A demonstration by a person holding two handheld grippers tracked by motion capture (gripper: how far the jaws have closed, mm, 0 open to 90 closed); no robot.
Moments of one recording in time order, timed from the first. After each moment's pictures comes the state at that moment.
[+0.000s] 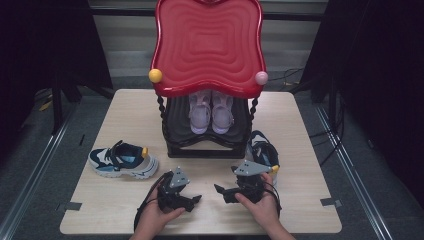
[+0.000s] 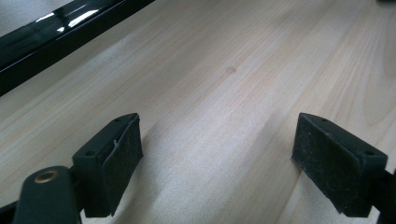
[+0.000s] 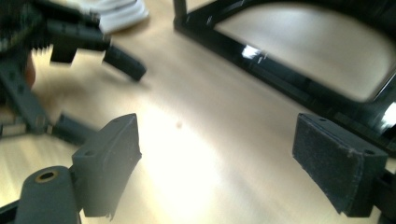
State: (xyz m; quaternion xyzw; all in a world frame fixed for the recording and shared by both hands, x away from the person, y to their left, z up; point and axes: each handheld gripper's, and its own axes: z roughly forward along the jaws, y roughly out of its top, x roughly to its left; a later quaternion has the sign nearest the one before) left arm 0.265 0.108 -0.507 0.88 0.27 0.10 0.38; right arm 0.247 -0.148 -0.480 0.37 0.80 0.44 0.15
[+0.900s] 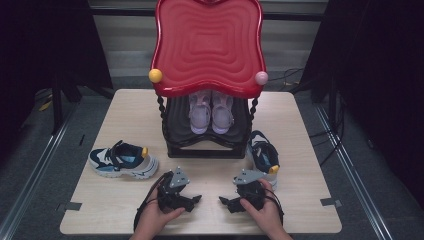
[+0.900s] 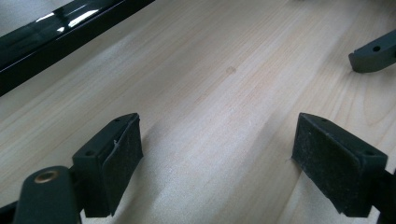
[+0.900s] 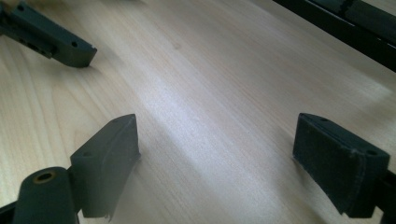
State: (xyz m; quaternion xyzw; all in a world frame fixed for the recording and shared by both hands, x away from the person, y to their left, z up) left arm 0.265 0.108 -0.507 0.88 0.27 0.10 0.38; right arm 0.242 -0.155 -0.510 0.35 0.85 0.37 0.13
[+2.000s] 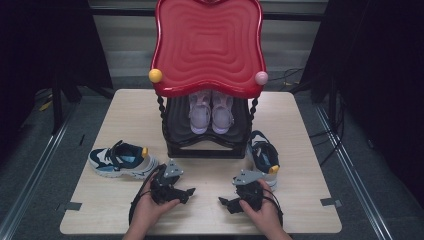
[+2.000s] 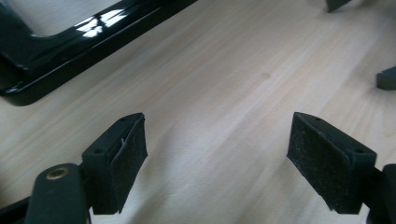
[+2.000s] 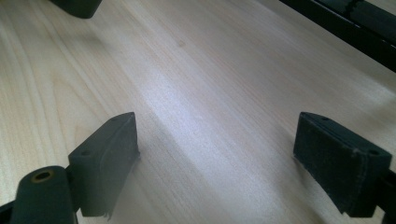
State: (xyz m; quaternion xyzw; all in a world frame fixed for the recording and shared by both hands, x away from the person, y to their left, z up) left arm 0.281 0.124 -0.489 0.87 0.32 0.10 0.36; right arm 0.243 -0.154 -0.510 0.34 0.85 0.37 0.13
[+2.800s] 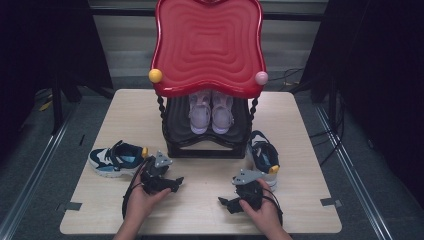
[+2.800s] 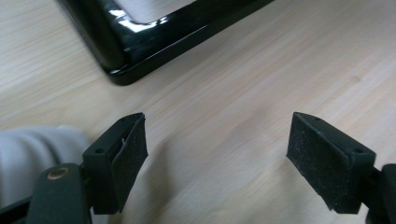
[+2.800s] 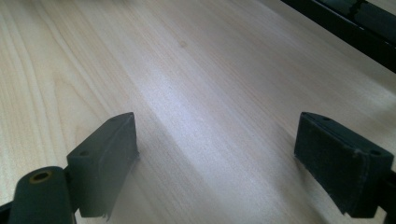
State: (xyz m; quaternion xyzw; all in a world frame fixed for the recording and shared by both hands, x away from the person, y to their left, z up) left arm 0.302 0.151 -0.489 0.85 0.37 0.15 0.33; right arm 0.244 -0.154 -0.510 0.34 0.86 0.37 0.13
